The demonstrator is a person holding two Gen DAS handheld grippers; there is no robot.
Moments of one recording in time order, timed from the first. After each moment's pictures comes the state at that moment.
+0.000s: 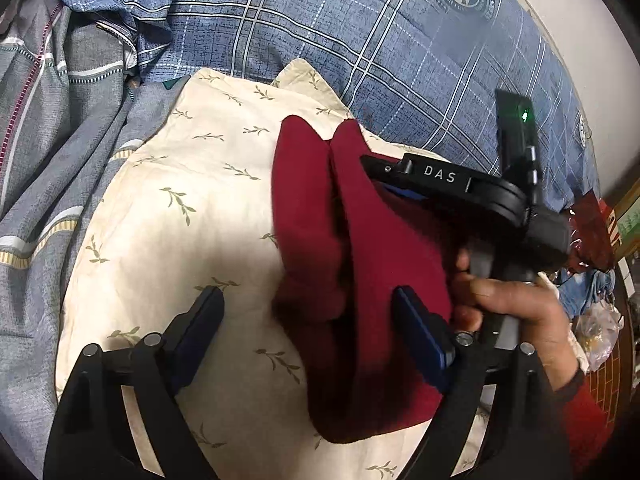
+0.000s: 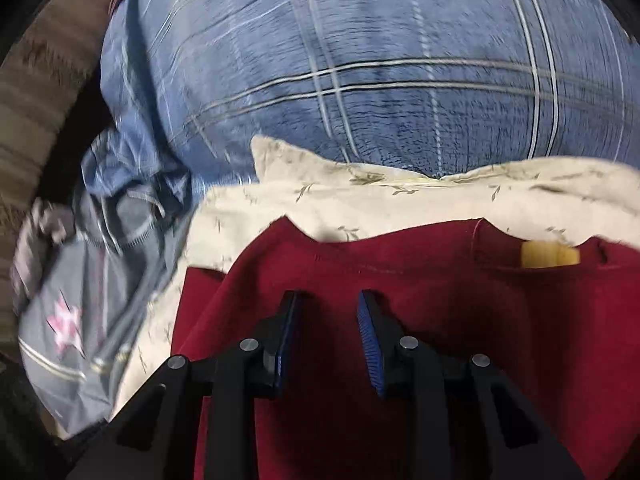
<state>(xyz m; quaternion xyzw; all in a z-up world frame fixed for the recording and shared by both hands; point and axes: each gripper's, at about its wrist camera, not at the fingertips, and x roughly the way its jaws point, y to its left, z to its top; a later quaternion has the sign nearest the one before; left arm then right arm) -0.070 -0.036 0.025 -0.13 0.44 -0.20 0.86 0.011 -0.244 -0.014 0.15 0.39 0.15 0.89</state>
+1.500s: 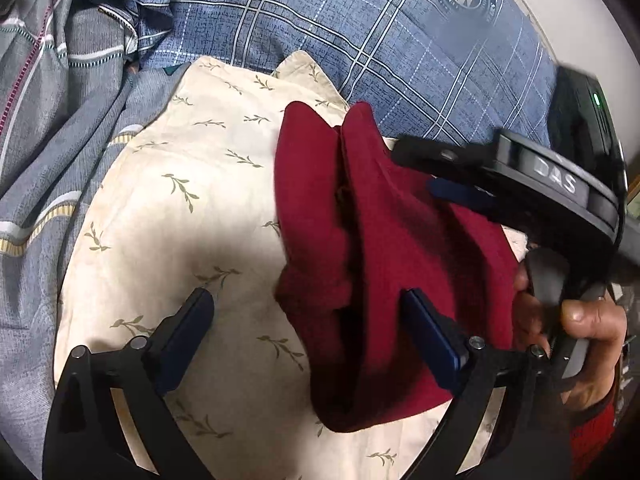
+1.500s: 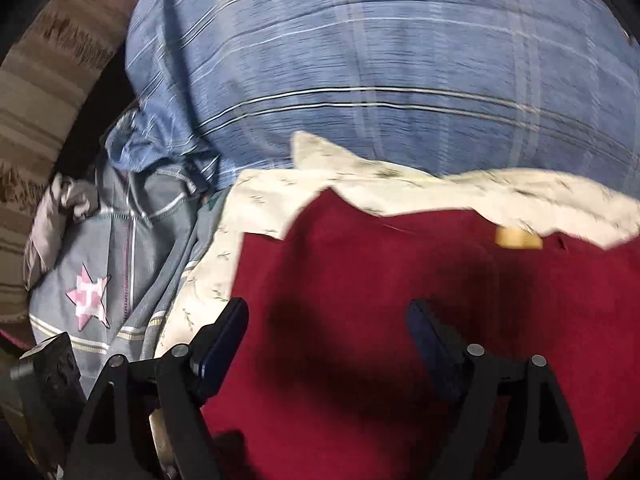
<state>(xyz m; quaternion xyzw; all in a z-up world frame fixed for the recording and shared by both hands) -0.073 -0.027 0.018 -0.15 0.46 -0.22 0.85 -0.018 -0.212 0.039 0.07 0.43 0.14 0.89</state>
